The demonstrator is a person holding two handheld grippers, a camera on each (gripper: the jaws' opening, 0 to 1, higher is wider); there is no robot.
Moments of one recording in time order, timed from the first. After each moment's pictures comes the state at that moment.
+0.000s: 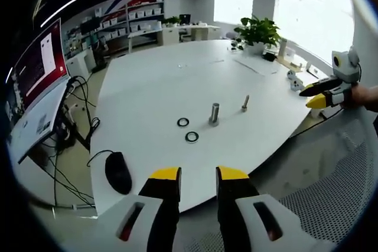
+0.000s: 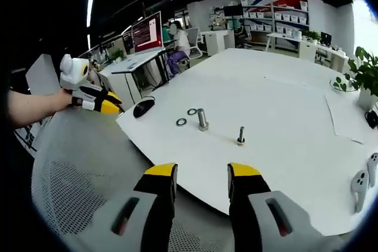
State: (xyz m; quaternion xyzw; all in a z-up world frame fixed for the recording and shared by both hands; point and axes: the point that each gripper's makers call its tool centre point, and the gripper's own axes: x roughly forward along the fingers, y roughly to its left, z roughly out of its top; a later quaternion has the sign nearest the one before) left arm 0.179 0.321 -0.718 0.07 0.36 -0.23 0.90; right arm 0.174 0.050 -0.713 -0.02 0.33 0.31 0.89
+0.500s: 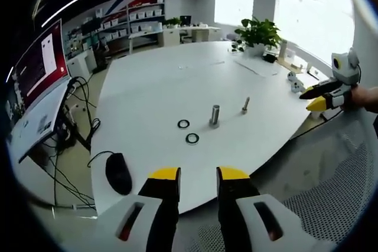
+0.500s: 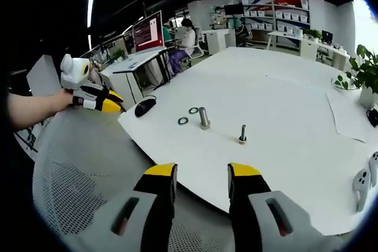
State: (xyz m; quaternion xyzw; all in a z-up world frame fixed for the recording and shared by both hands) left arm 0.182 0.324 -0.714 0.07 0.35 -0.22 0.91; right arm 0.172 0.052 -0.715 -0.03 0.34 0.32 0.89
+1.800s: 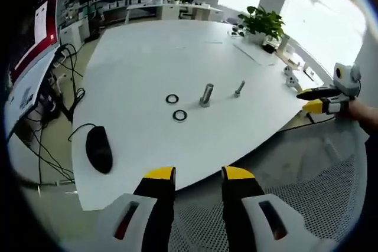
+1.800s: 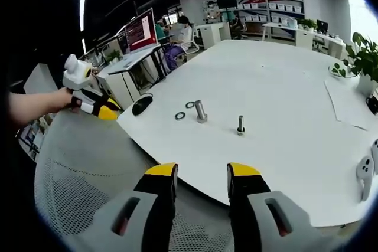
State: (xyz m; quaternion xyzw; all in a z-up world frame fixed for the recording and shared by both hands) left arm 0.166 0.310 -0.744 0.02 0.49 -0.26 0.83; right arm 0.167 0.047 -0.725 0.00 0.37 0.31 0.88
